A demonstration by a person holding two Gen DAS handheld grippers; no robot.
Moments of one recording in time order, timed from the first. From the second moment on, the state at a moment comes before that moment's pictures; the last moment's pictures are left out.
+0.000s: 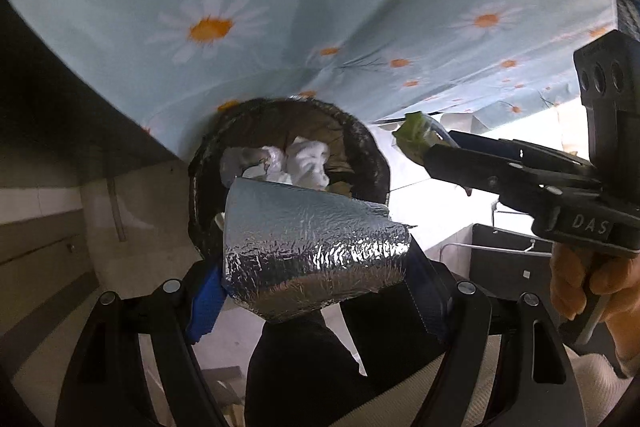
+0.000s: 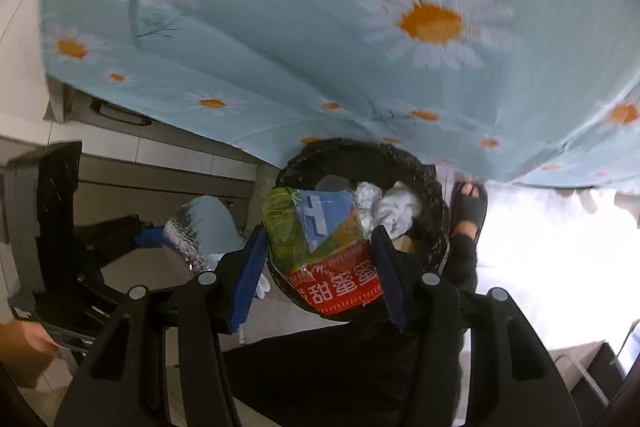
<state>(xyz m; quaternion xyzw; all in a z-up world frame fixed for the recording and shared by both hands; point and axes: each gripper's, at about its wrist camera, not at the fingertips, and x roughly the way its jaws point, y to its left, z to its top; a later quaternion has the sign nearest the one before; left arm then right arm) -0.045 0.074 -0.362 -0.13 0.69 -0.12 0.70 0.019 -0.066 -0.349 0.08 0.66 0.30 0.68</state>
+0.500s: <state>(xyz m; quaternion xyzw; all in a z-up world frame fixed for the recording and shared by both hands) -0.046 0.080 -0.399 -0.13 0.71 -0.08 0.68 0.029 -0.068 -0.391 0.15 0.69 0.28 0.64</state>
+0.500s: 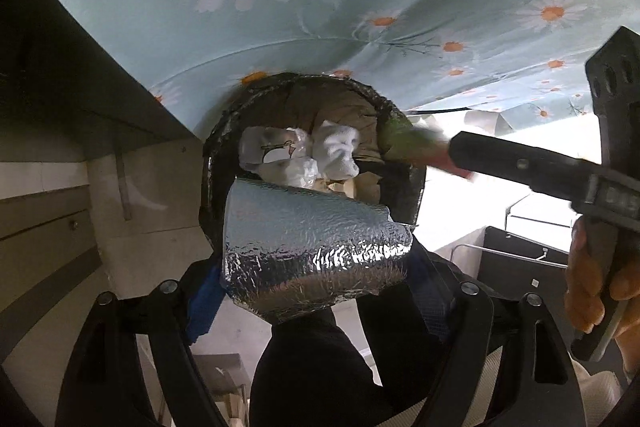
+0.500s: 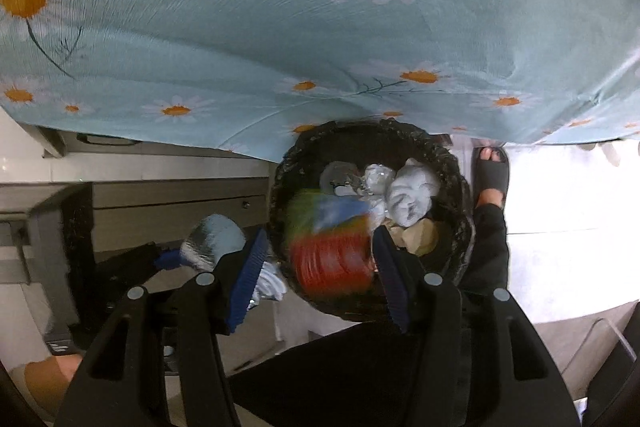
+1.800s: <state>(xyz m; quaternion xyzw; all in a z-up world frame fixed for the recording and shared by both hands) -0.057 0.091 -0.241 -0.15 0.63 -0.05 0.76 -0.009 -0.104 -0.226 0.11 0.61 0.28 0.73</state>
